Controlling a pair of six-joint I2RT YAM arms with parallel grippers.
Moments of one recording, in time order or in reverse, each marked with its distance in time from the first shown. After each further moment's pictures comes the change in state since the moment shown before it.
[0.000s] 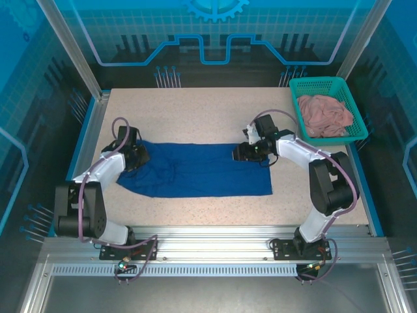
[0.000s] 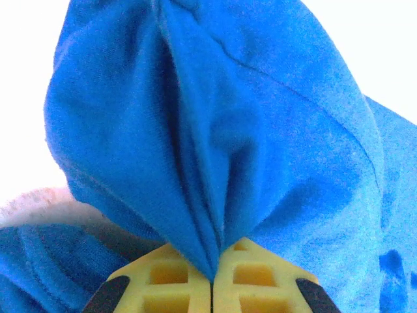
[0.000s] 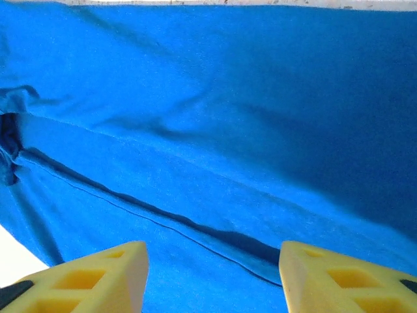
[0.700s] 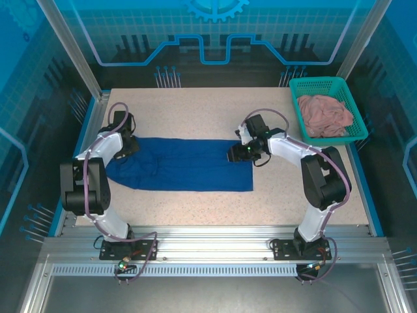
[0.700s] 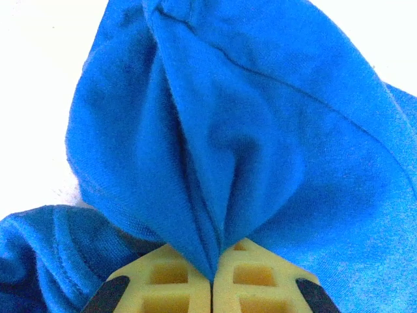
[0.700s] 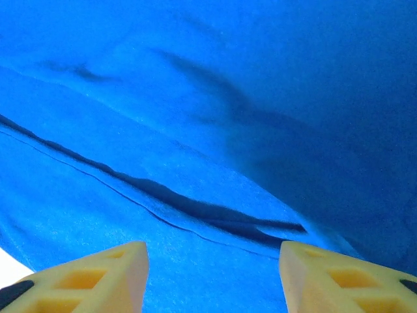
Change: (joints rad) left arm 0.080 0.217 0.268 -0.163 -0.219 0.159; right arm 0.058 0.072 0.061 -0.008 0.070 -0.050
